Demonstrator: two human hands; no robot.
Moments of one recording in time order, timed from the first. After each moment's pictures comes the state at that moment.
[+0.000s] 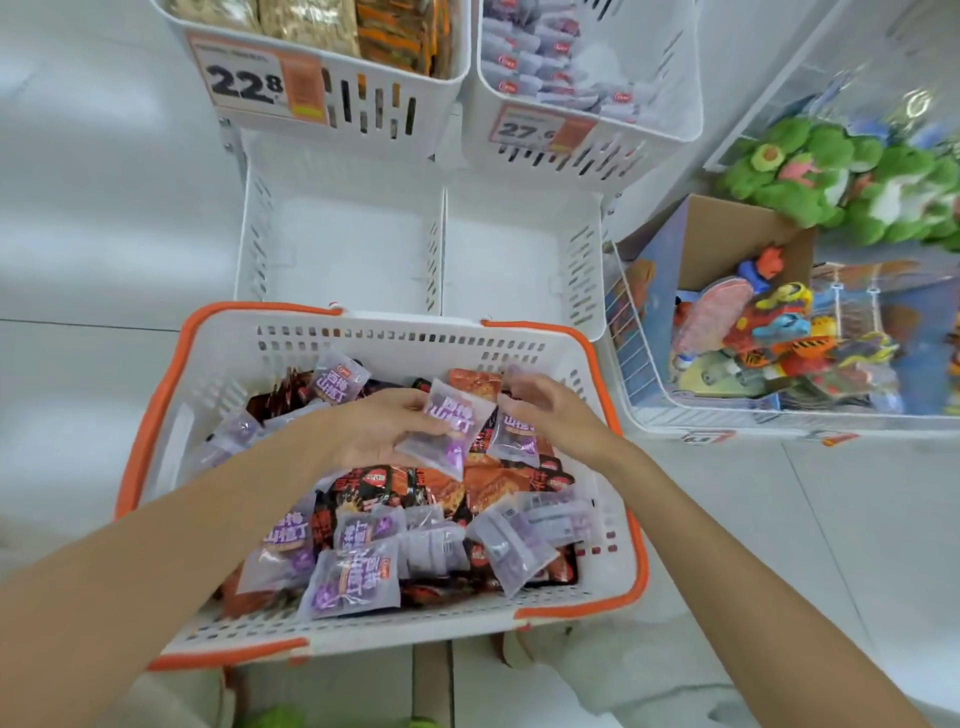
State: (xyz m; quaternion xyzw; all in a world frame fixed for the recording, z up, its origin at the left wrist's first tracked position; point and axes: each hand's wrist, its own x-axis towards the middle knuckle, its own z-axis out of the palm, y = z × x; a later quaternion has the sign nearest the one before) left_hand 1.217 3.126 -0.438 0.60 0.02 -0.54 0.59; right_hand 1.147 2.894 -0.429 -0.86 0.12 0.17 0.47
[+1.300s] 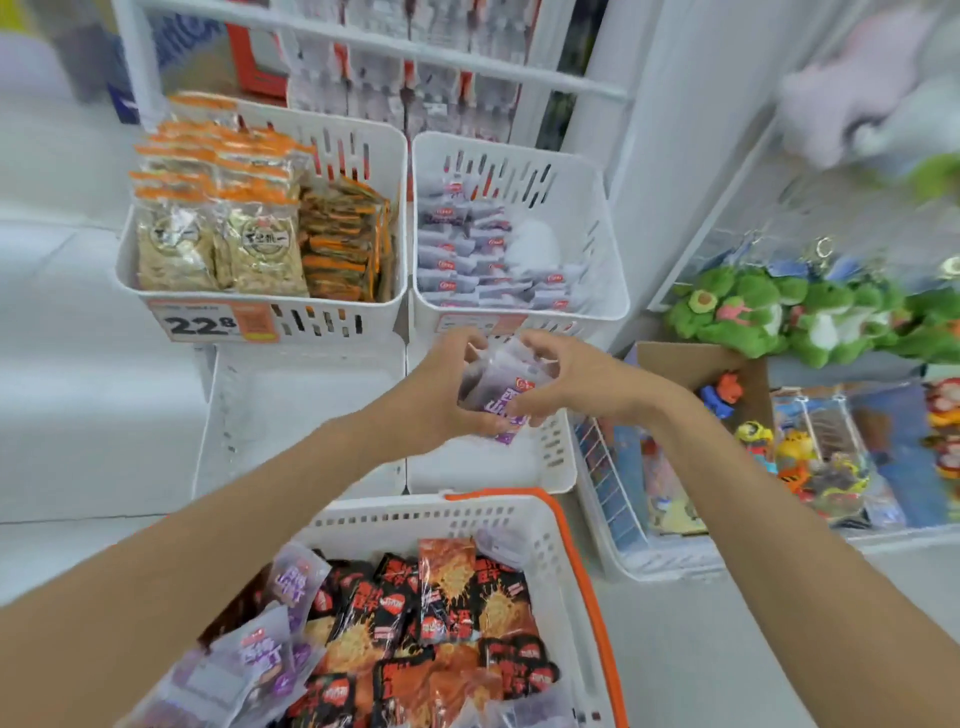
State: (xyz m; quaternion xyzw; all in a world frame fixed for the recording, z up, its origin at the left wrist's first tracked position) left_hand 1.340 3.020 -0.284 0.79 -0.34 -0.16 0.49; right_hand 1.277 2.840 -0.221 -0.87 0.02 0.14 0.46
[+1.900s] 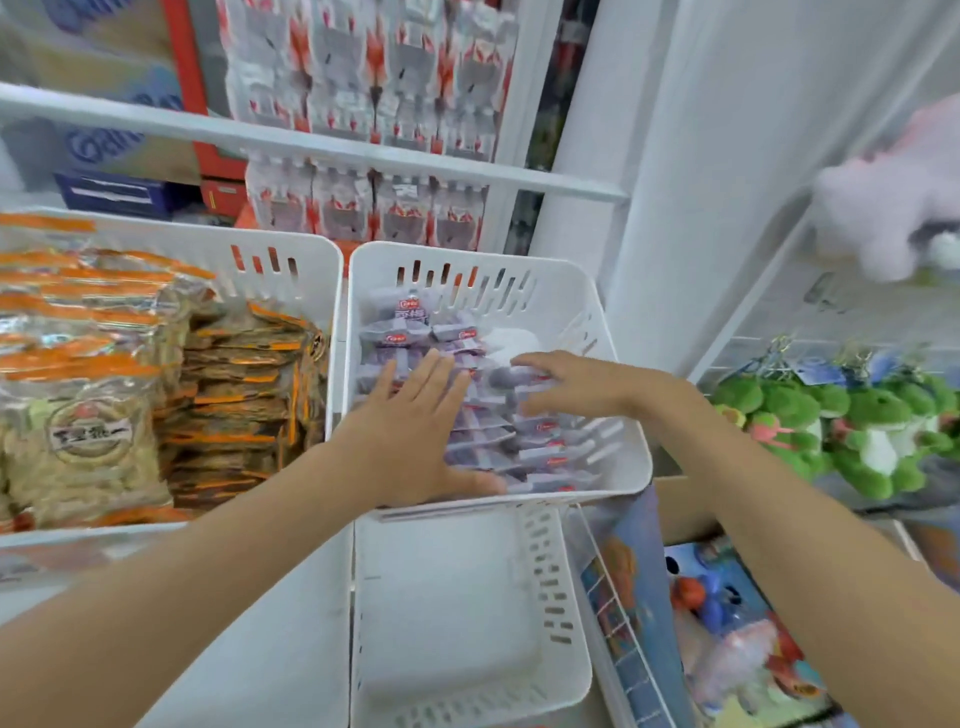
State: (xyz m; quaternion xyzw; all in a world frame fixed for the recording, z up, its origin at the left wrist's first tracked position) left_hand 1.499 2.945 -0.266 0.91 -0.41 -0.03 -0.04; right_hand 1.485 2.706 -0.229 -0.98 0.04 0.15 0.15
